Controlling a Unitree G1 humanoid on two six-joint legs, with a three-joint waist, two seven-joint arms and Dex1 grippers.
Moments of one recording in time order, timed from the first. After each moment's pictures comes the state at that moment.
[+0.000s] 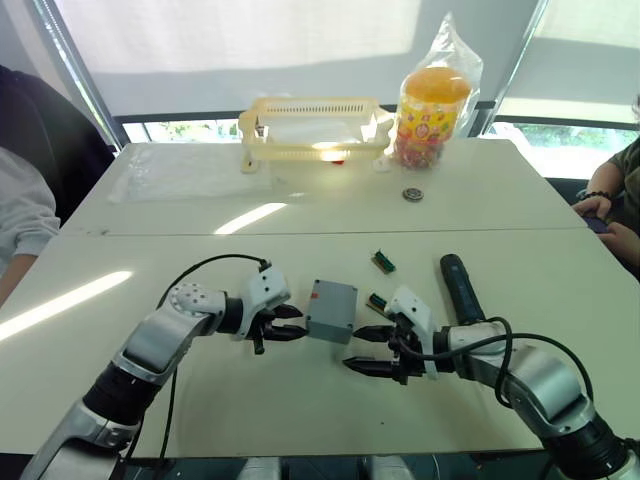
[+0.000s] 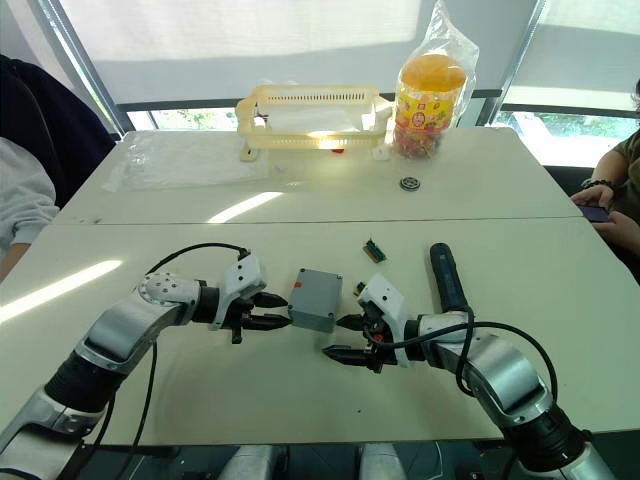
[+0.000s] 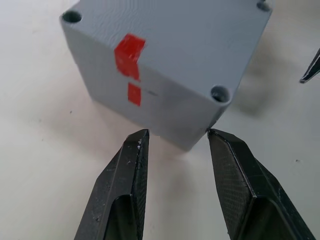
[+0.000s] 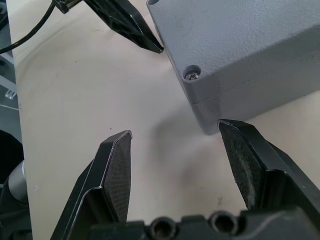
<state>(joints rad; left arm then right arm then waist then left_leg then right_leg) -0.48 0.63 -0.29 -0.17 -0.27 0.65 -1.03 -0.26 -0.68 0.22 -0.45 0.46 0.83 0.82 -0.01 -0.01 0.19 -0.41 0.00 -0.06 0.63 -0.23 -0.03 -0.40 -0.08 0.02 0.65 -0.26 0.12</state>
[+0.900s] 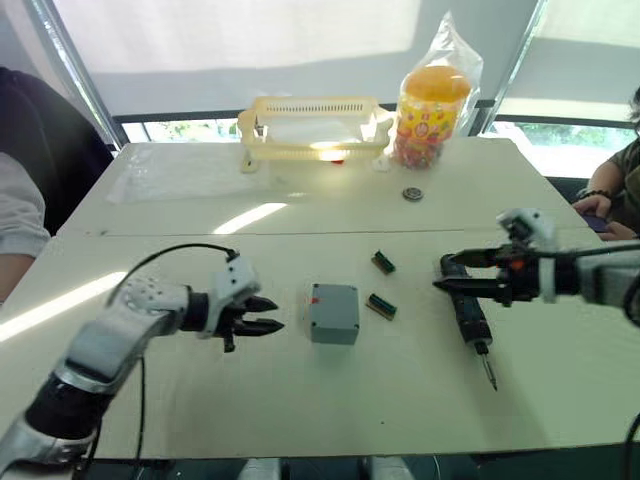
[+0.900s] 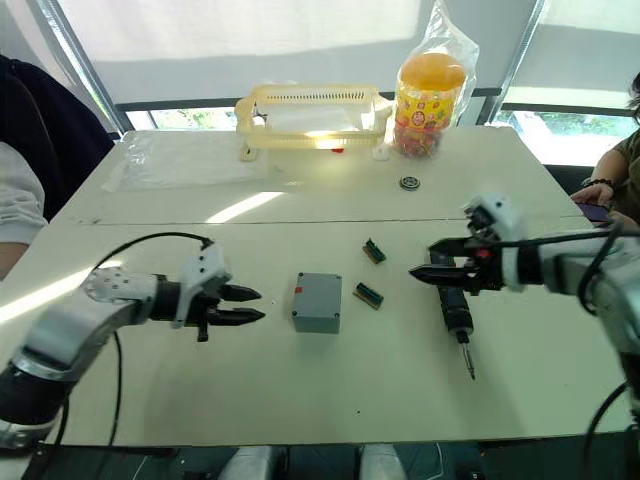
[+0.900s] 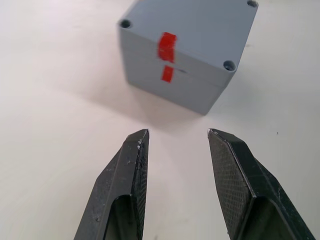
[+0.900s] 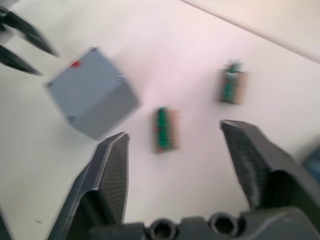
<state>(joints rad) -0.40 0.84 -0.07 -0.40 -0.44 0.79 -1.06 -0.50 -1.18 -0.11 -0.25 0.65 1.10 0.99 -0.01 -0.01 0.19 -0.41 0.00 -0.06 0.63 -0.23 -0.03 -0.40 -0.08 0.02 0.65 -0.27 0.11</state>
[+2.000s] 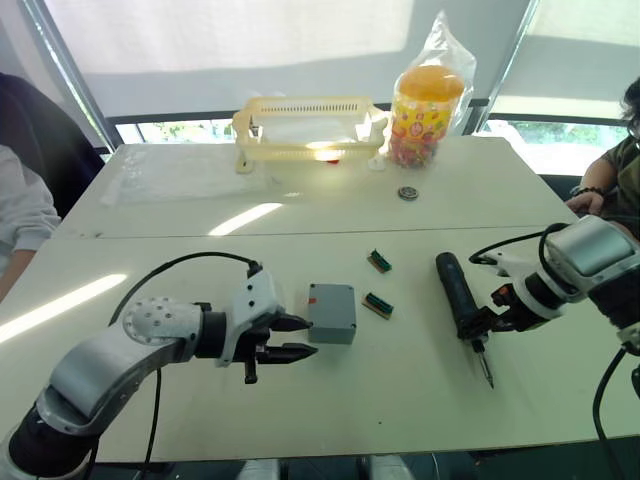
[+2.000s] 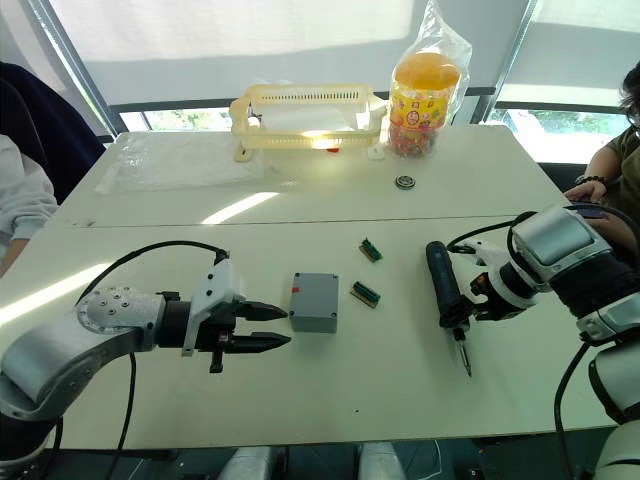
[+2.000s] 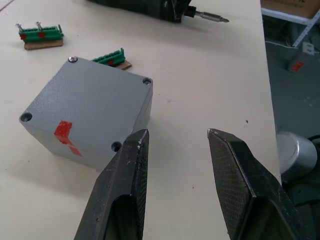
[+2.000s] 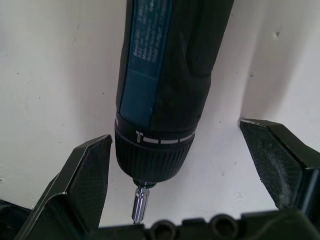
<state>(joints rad) -0.32 0.80 -0.12 -0.68 -0.62 0.88 -0.85 -1.00 -1.05 0.62 0.30 0.48 1.61 0.98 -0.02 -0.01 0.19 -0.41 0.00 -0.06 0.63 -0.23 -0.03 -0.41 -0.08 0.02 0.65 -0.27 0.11</state>
